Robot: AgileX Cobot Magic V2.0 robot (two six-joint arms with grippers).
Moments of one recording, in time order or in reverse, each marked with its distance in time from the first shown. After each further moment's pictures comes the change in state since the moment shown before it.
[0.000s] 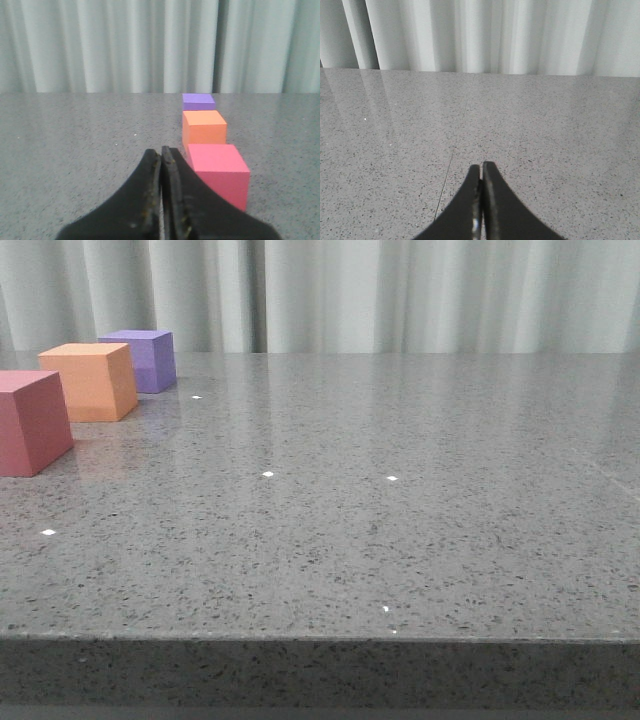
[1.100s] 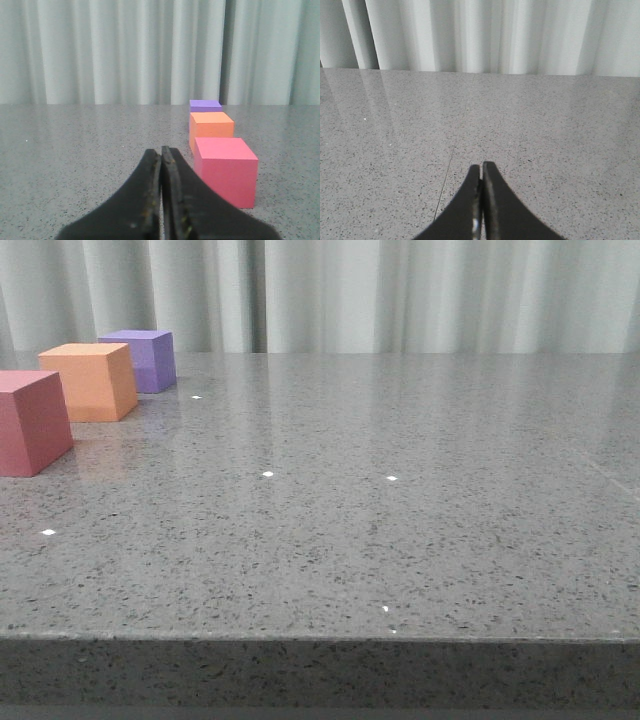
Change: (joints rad) left arm 0.036 -0.160 0.173 0.005 -0.111 0.000; right arm 0.000 0.000 0.000 0.000 0.000 0.000
